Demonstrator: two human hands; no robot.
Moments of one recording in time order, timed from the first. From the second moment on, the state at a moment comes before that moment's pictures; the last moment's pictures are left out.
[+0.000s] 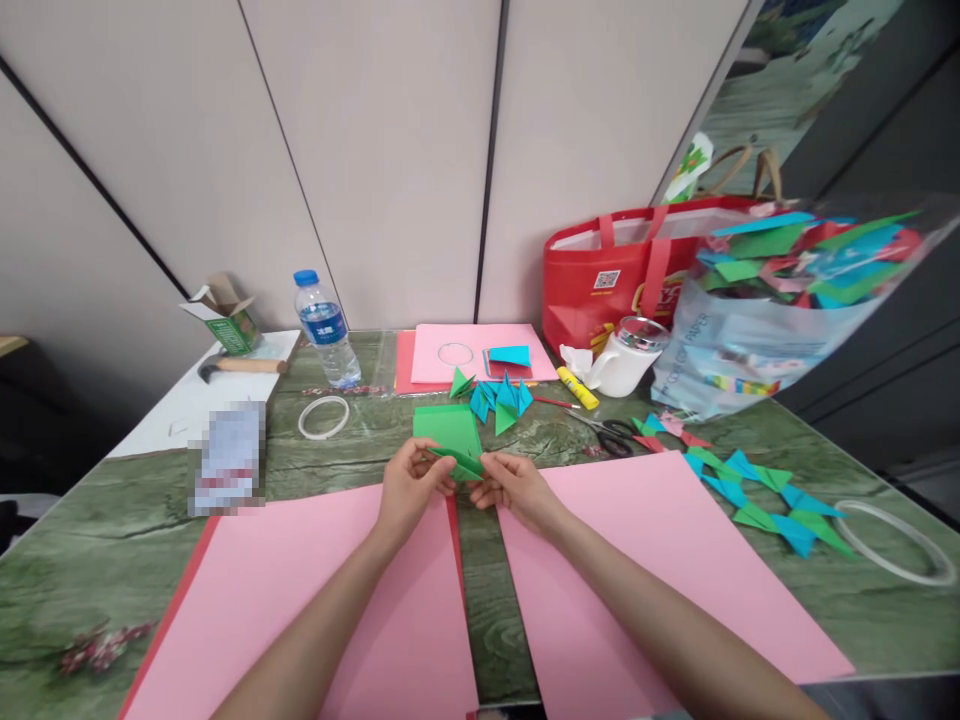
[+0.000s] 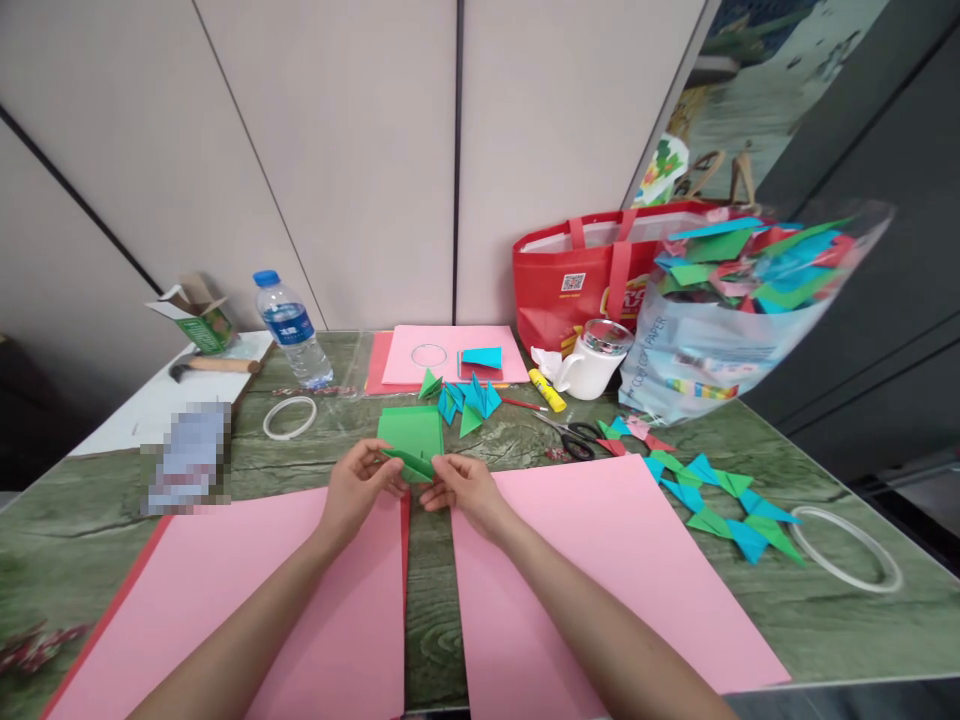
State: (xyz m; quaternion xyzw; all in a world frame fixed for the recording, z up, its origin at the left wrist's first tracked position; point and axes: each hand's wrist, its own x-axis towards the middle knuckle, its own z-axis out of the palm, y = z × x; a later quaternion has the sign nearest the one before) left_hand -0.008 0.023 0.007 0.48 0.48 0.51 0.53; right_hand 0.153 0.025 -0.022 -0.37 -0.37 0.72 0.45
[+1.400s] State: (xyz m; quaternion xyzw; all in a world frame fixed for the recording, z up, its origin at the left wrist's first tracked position) left_hand -0.013 0.021 0.005 0.65 0.42 0.51 0.38; right_hand 0.152 0.007 -0.008 -0.40 -0.69 0.21 0.56
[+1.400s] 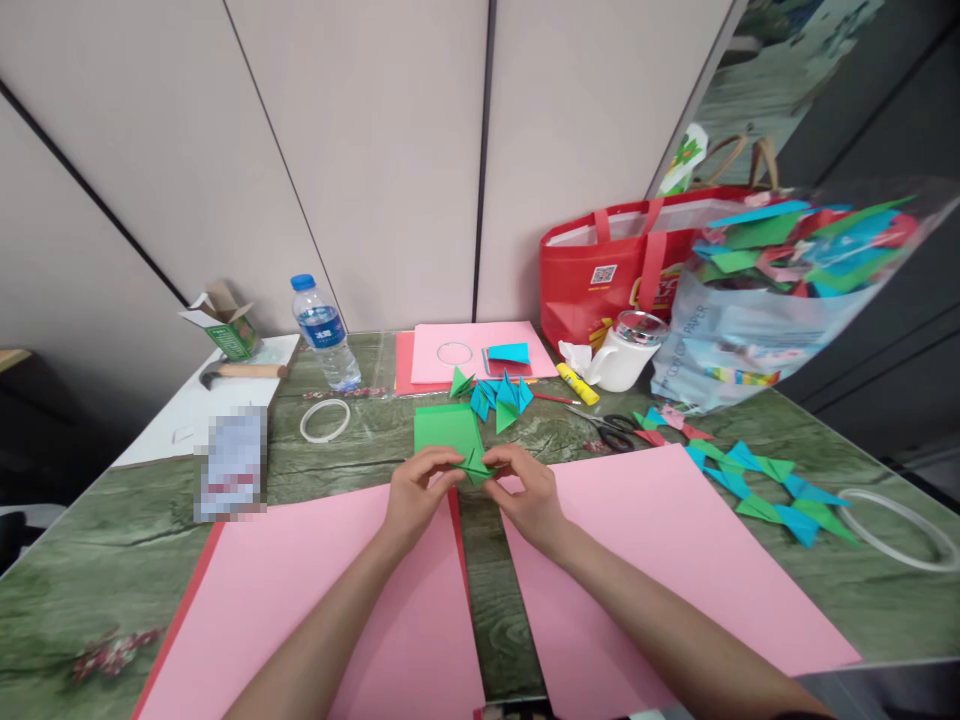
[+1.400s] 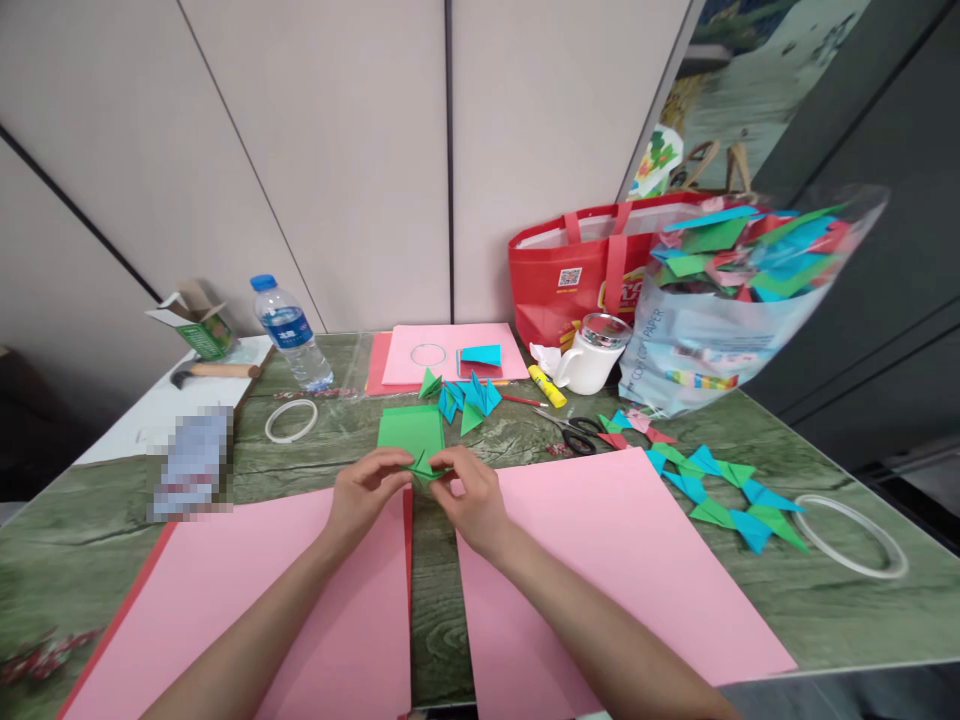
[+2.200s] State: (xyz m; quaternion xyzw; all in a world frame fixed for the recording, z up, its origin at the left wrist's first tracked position) left_hand -0.010 0.019 0.006 0.58 0.46 0.54 0.39; right_hand 0.153 0.021 -0.015 -0.41 -0.50 0.59 0.49
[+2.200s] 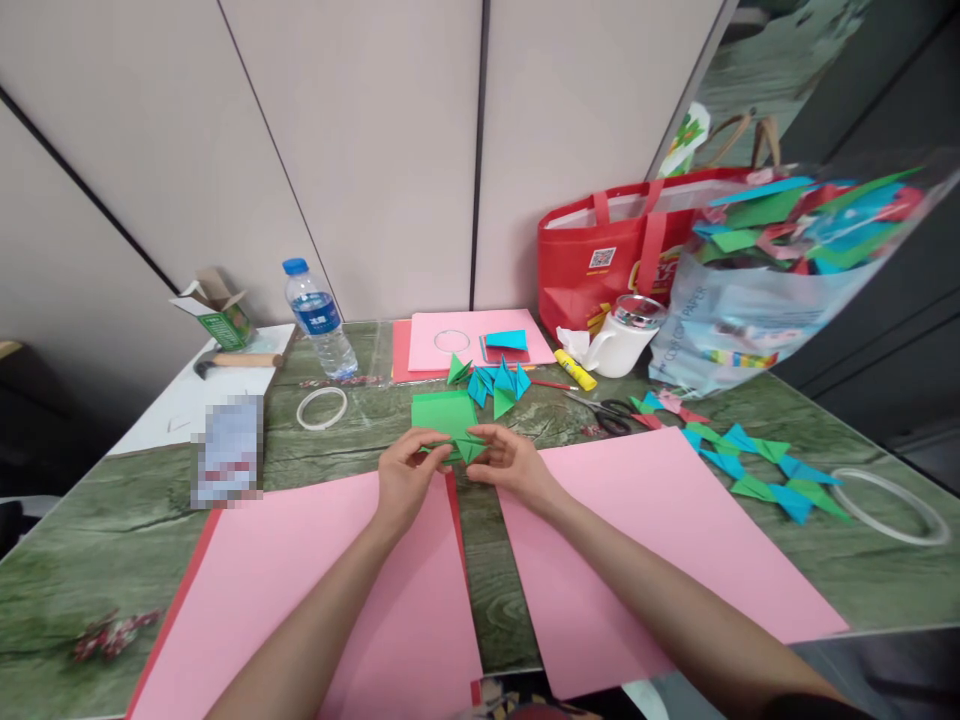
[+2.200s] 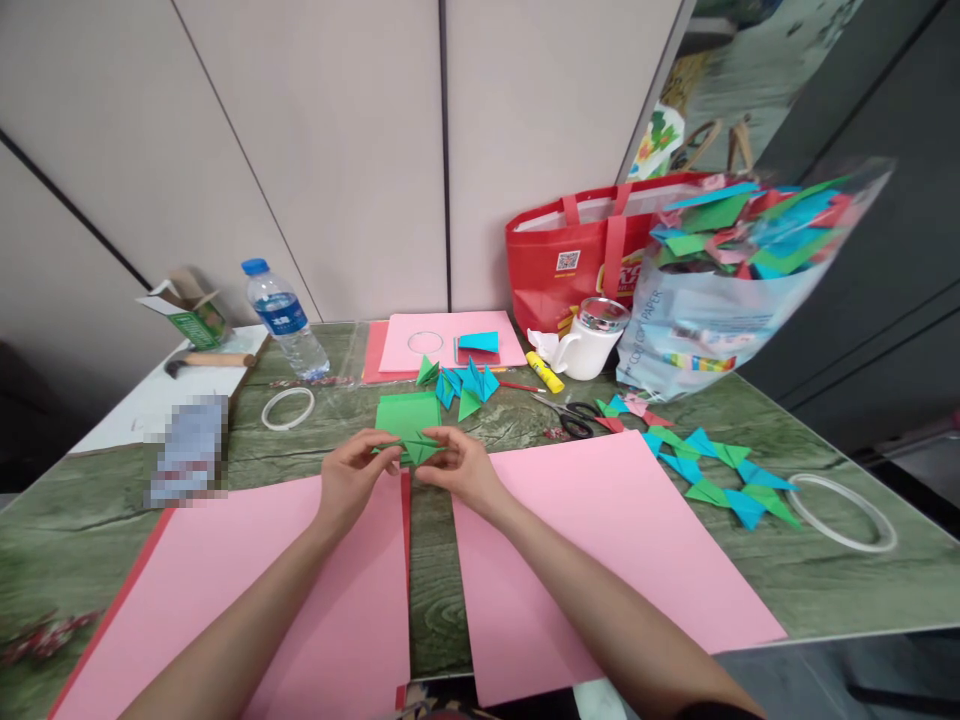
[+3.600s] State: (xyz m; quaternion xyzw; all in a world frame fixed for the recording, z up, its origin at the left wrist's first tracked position) left_hand -0.002 0.018 0.005 0.58 0.47 0.47 0.48; right_hand 0.146 0.016 -0.021 -0.41 -0.53 0.56 0.49
